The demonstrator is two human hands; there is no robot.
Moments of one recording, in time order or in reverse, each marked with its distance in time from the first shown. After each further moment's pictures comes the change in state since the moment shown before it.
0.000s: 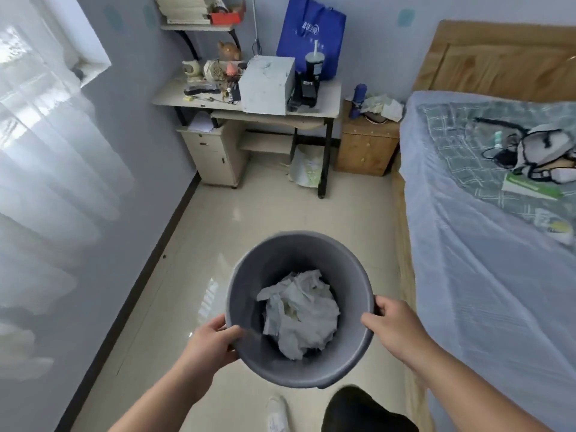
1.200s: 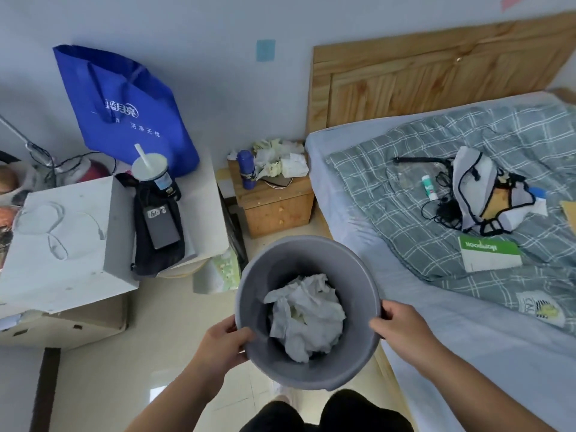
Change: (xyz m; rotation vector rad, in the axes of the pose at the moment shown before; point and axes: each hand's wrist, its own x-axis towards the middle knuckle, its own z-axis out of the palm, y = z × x) left_hand 0.579 0.478 0.309 0.288 -0.381 -0.041; right_hand 0.554 -0.136 -0.319 0.215 0.300 0.305
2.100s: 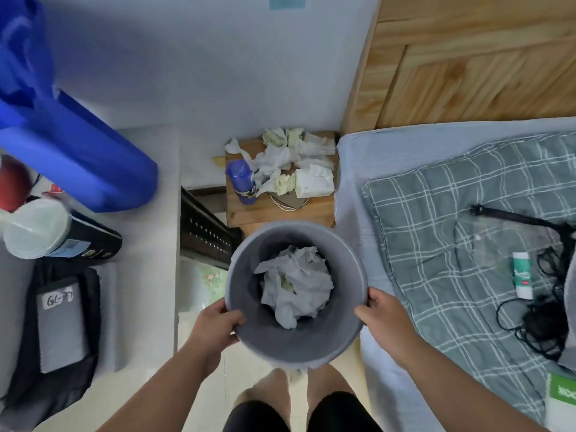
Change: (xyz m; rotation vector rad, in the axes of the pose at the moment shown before) left_hand 0.342 0.144 0.043 -0.100 0.284 -0.265; right_hand 0.413 -0.101 -0.021 0.012 -0.189 0.139
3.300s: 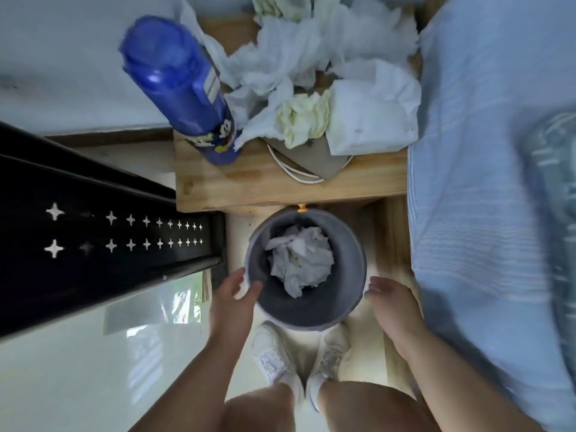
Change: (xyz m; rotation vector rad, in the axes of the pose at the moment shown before) left_hand 0.342 -0.082 0.076 0.136 0.257 0.058; right_hand 0.340 0.122 0.133 -0.004 0.151 0.241
